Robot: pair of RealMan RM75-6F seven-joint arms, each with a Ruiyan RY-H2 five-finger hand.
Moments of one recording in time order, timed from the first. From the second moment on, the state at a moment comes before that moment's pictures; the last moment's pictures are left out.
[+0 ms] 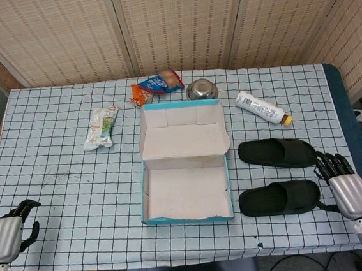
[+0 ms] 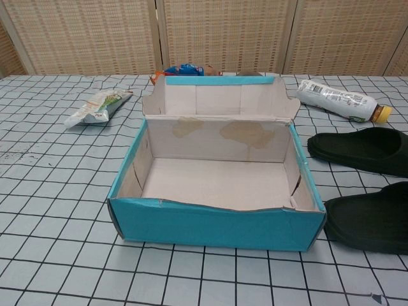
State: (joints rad) left arm -0.10 -1.14 -0.03 -1.64 1.46 1.44 0.14; right arm 0.12 -1.11 0.01 -1.63 -1.50 1.37 -0.10
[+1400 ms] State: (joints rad) left arm -0.10 -1.14 -0.03 -1.64 1.44 1.43 0.12; right arm 0.33 -1.18 -0.03 -1.60 -1.27 0.87 -0.13
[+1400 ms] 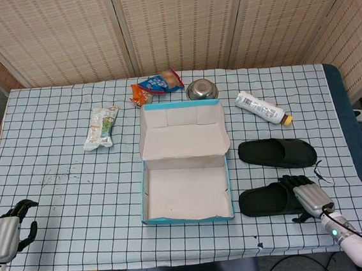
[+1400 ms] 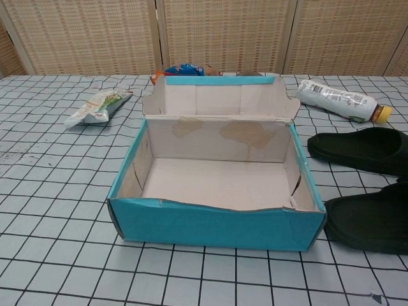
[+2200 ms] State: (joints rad) left arm -0.10 -1.13 -0.03 -1.65 1.44 1.44 0.11; right arm 0.26 -1.21 0.00 -1.62 -1.37 1.21 -0.29
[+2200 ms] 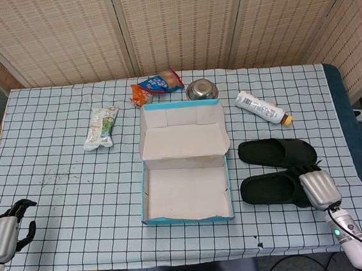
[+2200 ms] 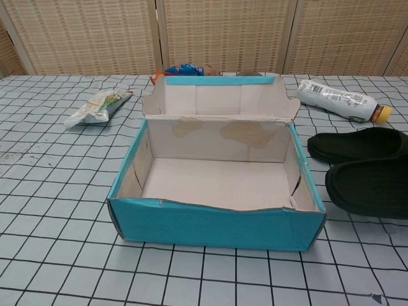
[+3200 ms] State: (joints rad) left arm -0.10 -1.12 -0.04 -1.64 1.43 1.43 0.08; right arm 0.85 -1.23 0.20 -2.21 -0.49 1.08 -0.76
